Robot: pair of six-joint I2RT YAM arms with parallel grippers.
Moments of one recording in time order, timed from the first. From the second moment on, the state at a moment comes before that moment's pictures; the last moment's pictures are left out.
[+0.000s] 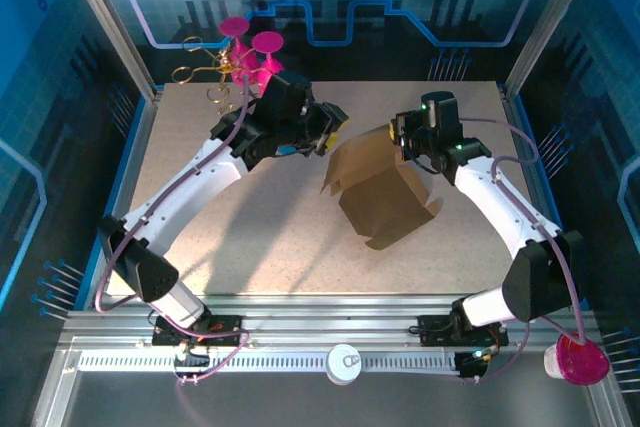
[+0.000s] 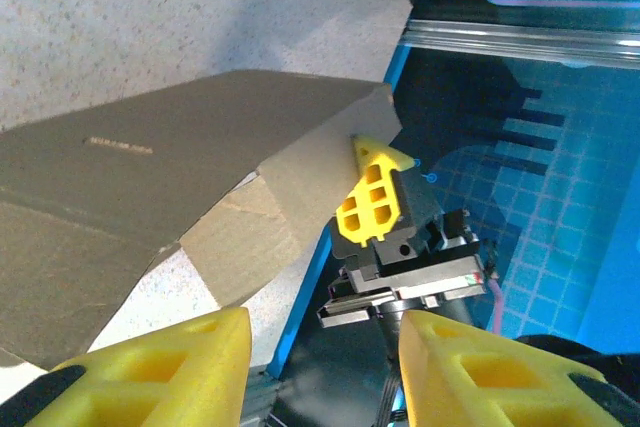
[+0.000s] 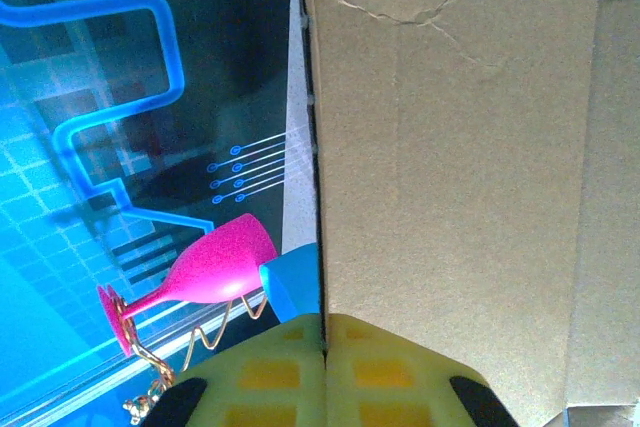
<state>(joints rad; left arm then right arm) -0.64 1.63 1.75 -0.74 0.19 -1.48 0.29 1.42 1.20 -0.36 -0.12 1.65</state>
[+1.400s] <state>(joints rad) -0.69 1.85 1.97 -0.87 0.15 -1.51 0.33 1.35 1.20 -0.38 -0.07 1.65</state>
